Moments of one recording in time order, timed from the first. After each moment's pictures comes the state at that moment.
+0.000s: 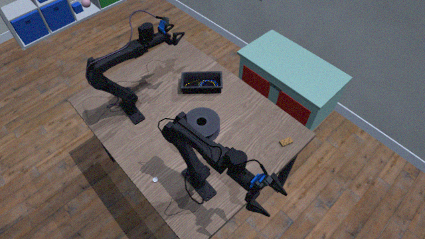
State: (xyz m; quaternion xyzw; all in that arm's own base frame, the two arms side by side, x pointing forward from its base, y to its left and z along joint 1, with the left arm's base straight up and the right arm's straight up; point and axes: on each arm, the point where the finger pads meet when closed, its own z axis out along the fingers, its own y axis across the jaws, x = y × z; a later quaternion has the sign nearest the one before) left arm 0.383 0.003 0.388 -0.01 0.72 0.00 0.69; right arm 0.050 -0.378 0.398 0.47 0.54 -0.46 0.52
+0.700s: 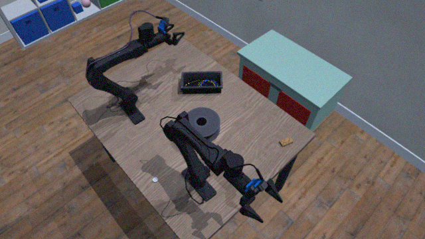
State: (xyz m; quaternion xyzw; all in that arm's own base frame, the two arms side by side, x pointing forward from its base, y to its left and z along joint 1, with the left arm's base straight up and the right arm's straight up) left arm 0.383 0.003 0.388 -0.01 0.72 0.00 0.69; right arm 0.021 -0.381 0.398 0.49 0.52 -0.48 0.50
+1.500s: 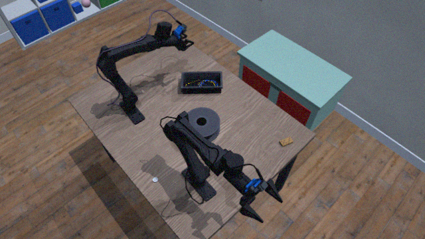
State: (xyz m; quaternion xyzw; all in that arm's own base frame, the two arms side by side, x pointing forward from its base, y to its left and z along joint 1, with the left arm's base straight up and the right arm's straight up) left arm 0.438 -0.015 0.303 0.05 0.83 0.01 0.55; right arm 0.021 -0.381 0.398 0.49 0.52 -0.48 0.50
